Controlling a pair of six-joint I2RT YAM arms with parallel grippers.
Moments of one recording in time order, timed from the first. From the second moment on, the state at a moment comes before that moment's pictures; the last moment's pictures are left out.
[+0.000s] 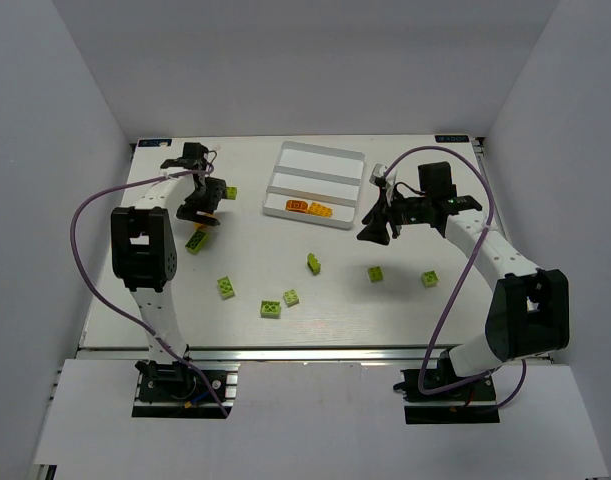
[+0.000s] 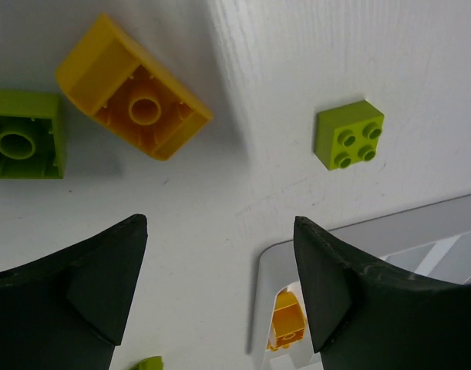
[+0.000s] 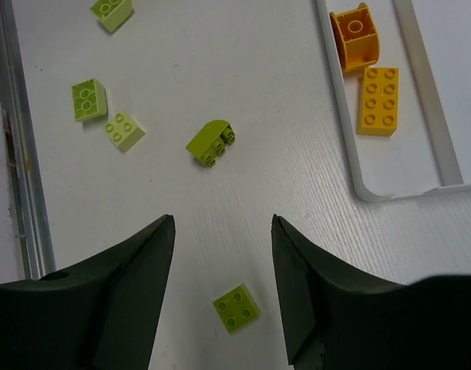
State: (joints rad) left arm -0.06 2.03 1.62 -0.81 -0.09 -1.36; right arm 0.23 1.48 1.11 -0.45 -0.96 -0.56
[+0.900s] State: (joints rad) left arm 0.02 2.13 1.64 -0.83 -0.17 -1.52; right arm 0.23 1.48 1.11 -0.45 -0.95 -0.56
